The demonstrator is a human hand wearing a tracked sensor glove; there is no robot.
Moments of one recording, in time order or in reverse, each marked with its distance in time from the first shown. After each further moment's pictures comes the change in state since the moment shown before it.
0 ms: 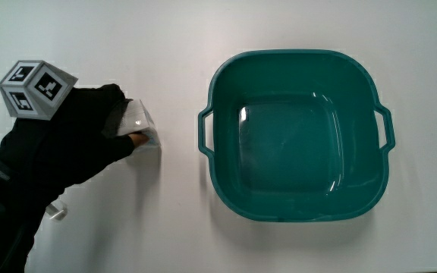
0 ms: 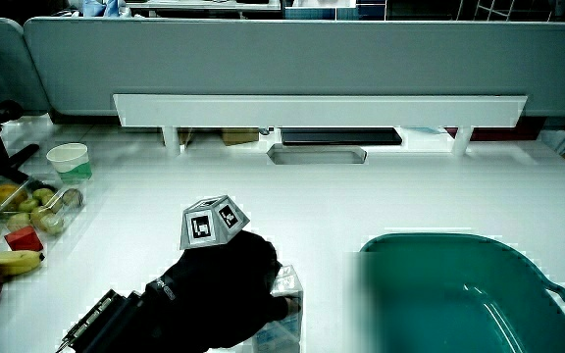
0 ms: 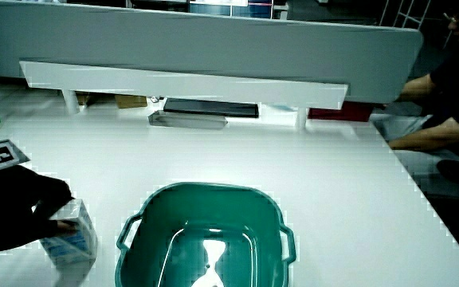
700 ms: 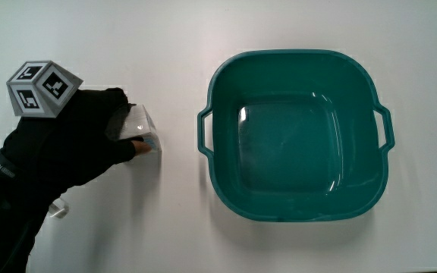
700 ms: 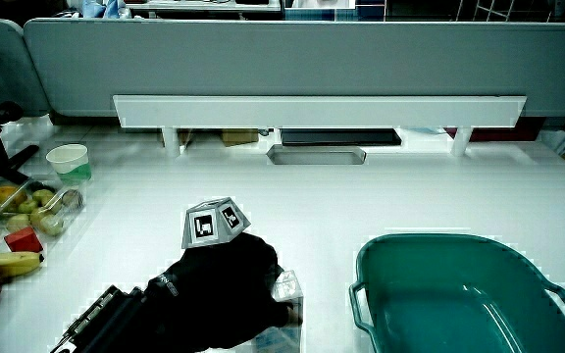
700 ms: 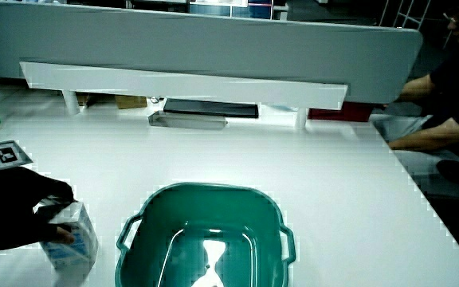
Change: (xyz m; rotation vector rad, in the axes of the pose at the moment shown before) arm -0.001 0.007 -0.006 -0.087 0.011 0.061
